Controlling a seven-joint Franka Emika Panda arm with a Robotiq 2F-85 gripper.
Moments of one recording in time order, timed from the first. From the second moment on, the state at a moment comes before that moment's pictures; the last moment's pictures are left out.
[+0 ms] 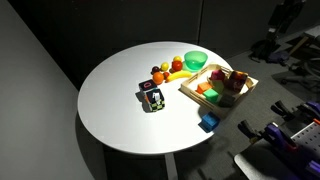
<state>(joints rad) 0.03 -0.38 -0.09 -2.51 0.01 2.04 -0.19</state>
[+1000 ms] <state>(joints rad) 0.05 -0.29 -0.03 -2.51 0.02 2.05 -0.19</state>
